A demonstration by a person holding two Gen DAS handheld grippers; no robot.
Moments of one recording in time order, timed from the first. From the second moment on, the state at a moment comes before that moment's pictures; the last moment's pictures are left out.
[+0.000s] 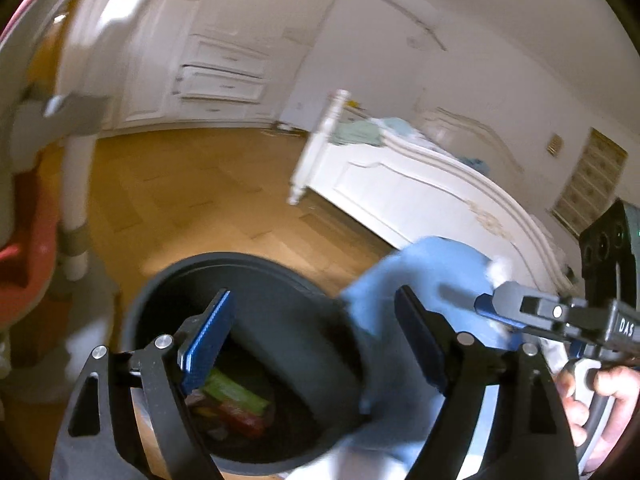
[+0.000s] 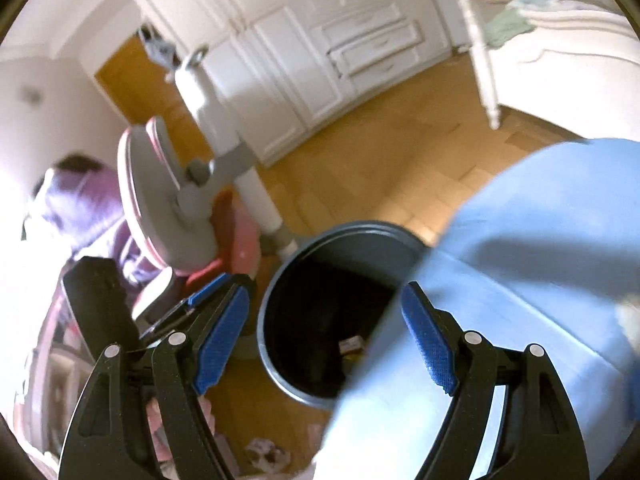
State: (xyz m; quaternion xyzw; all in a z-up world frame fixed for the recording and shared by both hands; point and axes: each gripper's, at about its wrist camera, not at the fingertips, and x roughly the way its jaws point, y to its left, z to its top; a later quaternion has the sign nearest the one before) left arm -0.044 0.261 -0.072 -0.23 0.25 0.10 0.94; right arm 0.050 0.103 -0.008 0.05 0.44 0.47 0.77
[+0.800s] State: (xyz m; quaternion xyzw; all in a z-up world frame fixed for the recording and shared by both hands) left arm 0.264 0.042 -0.072 -0.17 0.42 -0.14 0.88; right arm 0.124 -0.089 -0.011 -0.22 0.35 0.33 0.85
